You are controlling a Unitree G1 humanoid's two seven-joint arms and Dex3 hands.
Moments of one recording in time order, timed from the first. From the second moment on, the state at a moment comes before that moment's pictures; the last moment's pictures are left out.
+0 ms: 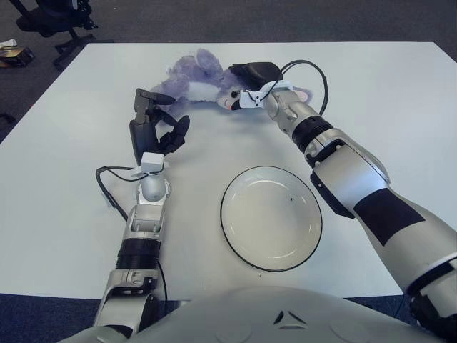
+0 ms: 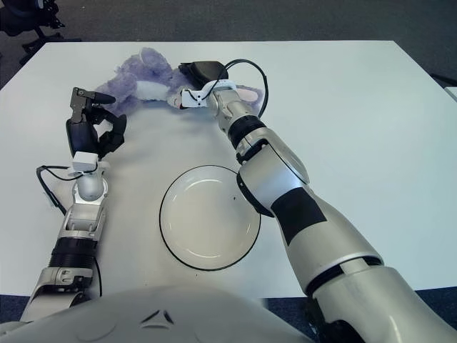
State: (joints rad) left arm -0.11 0.08 0.05 0.12 0.28 -0.49 0.41; right arm -1.23 0.02 0.57 1.34 -0.73 -0.15 -0.32
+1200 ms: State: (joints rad) left arm -0.12 0.08 0.04 0.12 0.32 -0.51 0.45; right arm -1.17 -0.01 0.72 1.36 -0.88 -0.16 -0.62
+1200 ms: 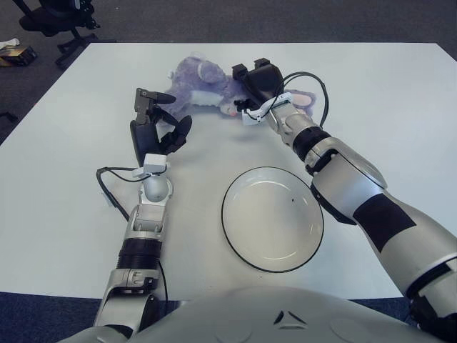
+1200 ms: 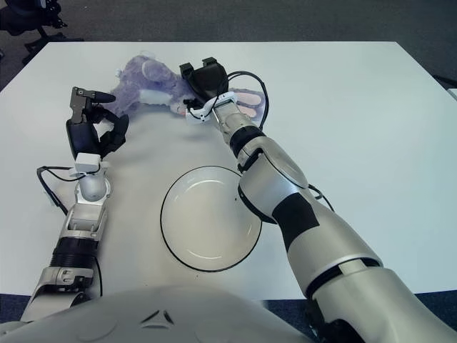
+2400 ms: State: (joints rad) left arm -0.12 0.09 0.04 0.14 0.32 -0.54 0.45; right arm -1.14 -0.11 0.68 1.36 -0.85 -0.31 -0.62
